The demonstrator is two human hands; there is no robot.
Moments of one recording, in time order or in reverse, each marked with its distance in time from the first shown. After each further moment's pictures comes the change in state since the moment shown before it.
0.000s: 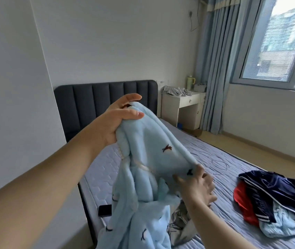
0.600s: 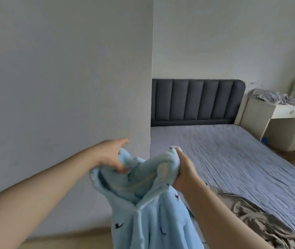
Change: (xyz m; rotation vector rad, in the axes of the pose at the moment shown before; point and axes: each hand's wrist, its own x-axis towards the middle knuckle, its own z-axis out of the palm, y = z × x) left_hand -0.154 0.001 -0.163 1.481 0.315 -0.743; right_hand -0.120 -0.156 0.063 1.040 -1.219 0.251
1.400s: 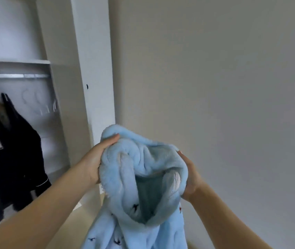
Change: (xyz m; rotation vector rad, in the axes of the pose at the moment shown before) left_hand -0.390 -0.358 -0.048 -1.708 1.046 -0.422; right_hand -0.115 0.309 0.398 -0.405 -1.003 0.373
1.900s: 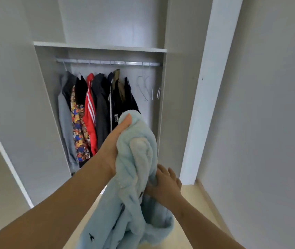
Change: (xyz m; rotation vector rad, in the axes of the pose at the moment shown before) left_hand -0.062 0.067 -0.172 -0.303 0.296 0.239; right_hand 0.106 0.186 0.222 -1.428 -0.558 -0.321
